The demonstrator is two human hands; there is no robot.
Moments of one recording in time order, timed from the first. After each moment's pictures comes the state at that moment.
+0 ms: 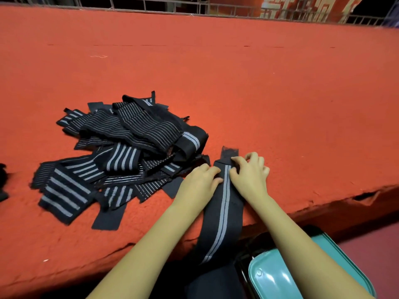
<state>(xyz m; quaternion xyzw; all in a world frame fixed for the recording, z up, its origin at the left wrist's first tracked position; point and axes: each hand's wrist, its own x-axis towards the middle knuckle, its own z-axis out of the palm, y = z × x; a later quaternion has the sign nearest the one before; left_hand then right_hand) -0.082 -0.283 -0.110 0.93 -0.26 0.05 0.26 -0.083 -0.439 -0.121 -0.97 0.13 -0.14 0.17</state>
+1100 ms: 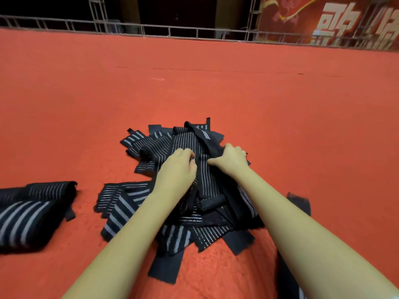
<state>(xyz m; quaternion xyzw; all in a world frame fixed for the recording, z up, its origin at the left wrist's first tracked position) 0.027 -0.122 -0.062 0.96 -0.05 0.15 0.25 0.085 -0.272 -0.058 -0.96 0.06 0.01 0.27</state>
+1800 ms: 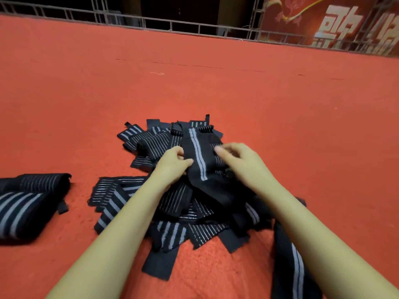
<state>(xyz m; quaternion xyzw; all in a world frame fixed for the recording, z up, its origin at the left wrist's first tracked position) 0.049 -0.113 -0.070 0.83 0.06 -0.01 0.55 0.019 -0.297 -0.024 -0.90 -0.11 -0.05 0.41</state>
